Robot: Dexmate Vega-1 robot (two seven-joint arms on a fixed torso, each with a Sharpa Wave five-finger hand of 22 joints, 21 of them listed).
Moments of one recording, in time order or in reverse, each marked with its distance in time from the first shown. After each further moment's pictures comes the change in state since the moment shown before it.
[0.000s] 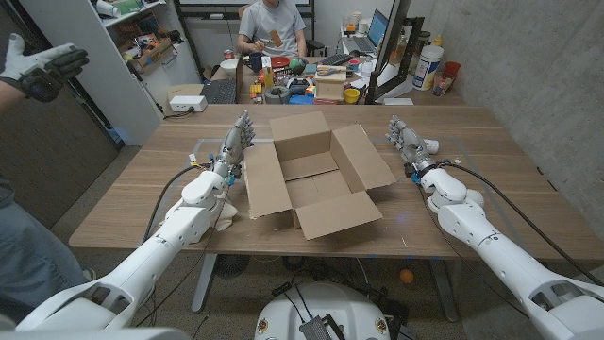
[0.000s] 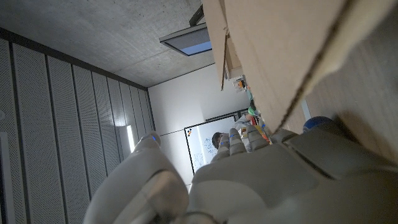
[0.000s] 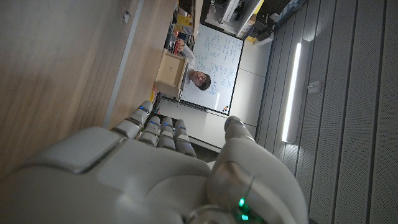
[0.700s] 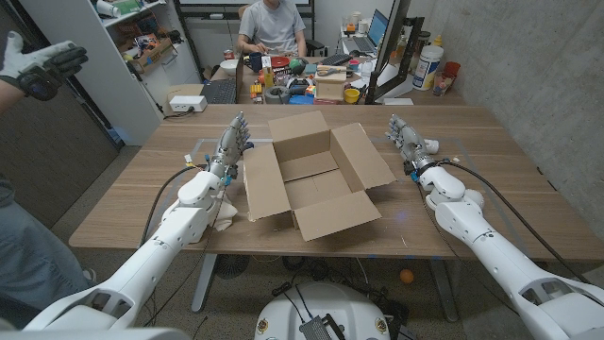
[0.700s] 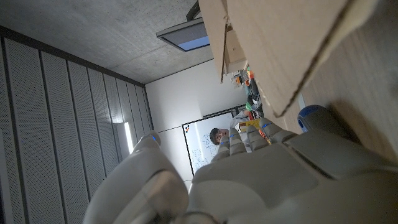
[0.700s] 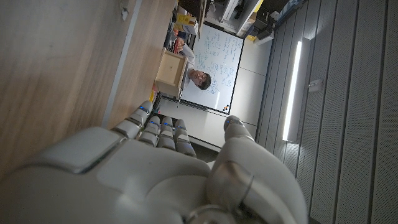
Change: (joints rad) left arm 0.036 -0.029 -0.076 -0.034 0.045 0.037 -0.013; left_hand 0.000 0.000 0.000 0.000 0.000 0.000 0.000 0.000 -0.003 -0.005 0.005 0.000 0.000 -0.009 0.010 0.000 0.000 -0.016 -0.002 0.002 0.000; right arm 0.008 0.047 0.047 0.024 -0.046 -0.017 0.027; right_hand 0.000 0.000 0.000 0.000 0.000 0.000 0.000 0.000 0.000 0.004 0.003 0.001 0.000 0.002 0.001 0.000 0.000 0.000 0.000 0.000 0.000
